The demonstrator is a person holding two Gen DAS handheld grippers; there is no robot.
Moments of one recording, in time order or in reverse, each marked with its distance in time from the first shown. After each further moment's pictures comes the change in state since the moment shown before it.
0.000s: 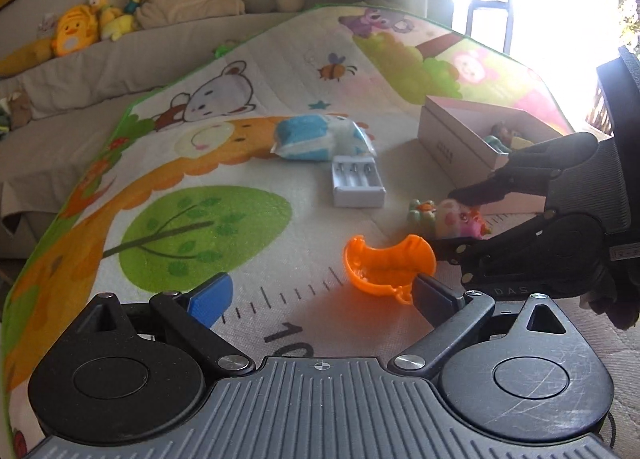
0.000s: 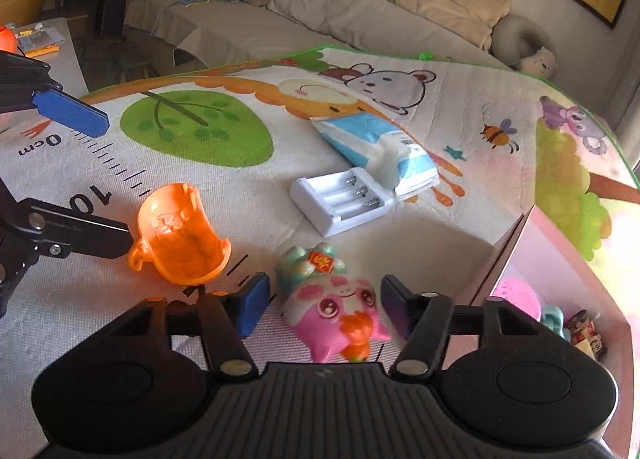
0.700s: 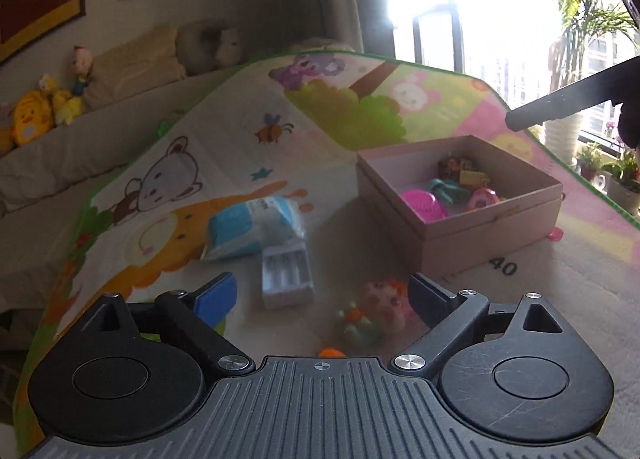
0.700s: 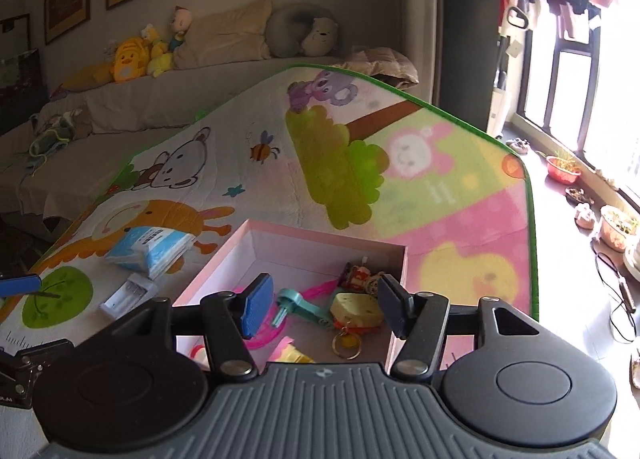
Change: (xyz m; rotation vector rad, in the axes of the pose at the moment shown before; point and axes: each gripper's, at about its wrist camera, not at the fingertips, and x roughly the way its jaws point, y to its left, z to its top) left arm 0.005 -0.058 0.041 0.191 -0.089 -0.011; right arm -0.122 -0.176 -0.039 0.508 -0.128 -0.195
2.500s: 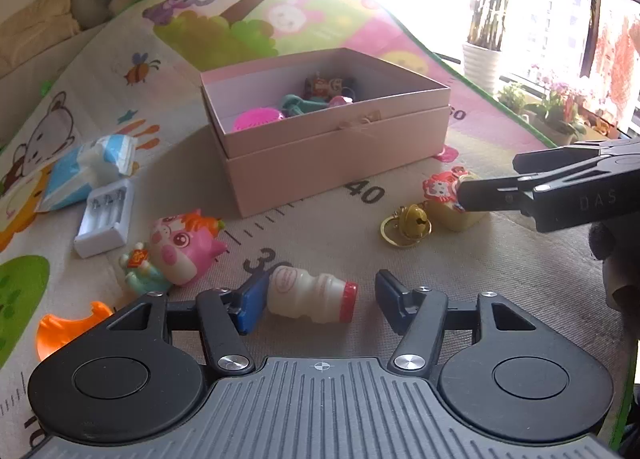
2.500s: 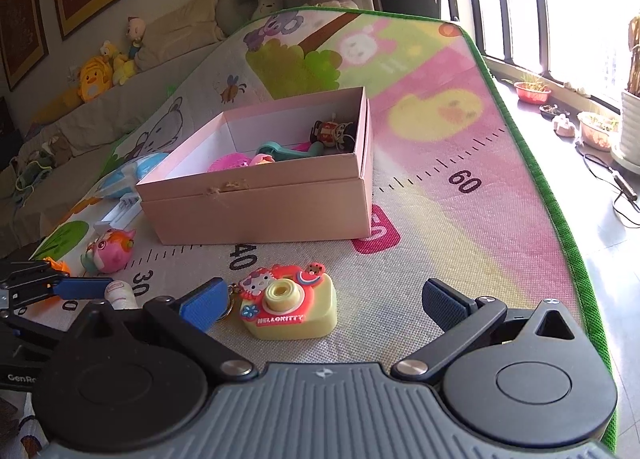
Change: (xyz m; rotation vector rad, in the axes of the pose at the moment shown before) left arm 0.049 -0.100 -0.016 0.088 0.160 -0.268; right arm -0.019 -0.011 -0.143 0.263 0.035 -0.064
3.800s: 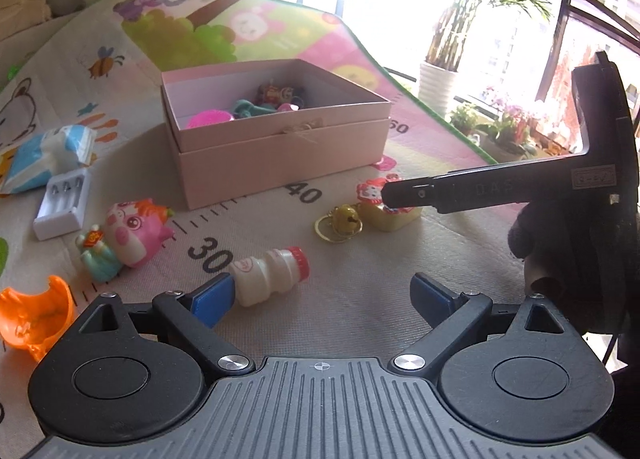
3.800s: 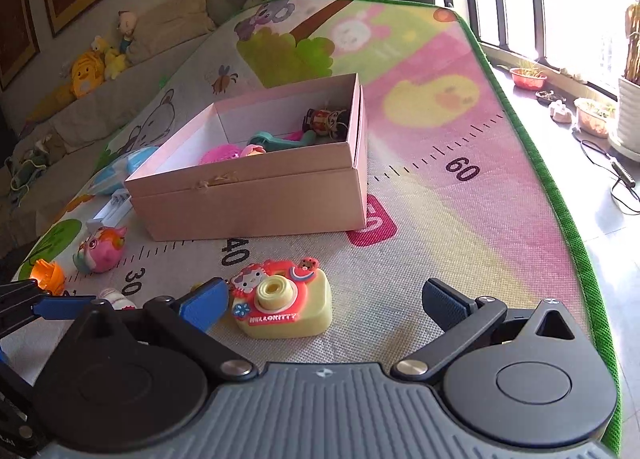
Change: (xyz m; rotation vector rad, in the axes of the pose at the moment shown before) left arm -0.021 -0.007 -0.010 -0.034 -0.045 -0.168; right arm 0.010 -0.009 0.003 0.072 0.041 -0.028
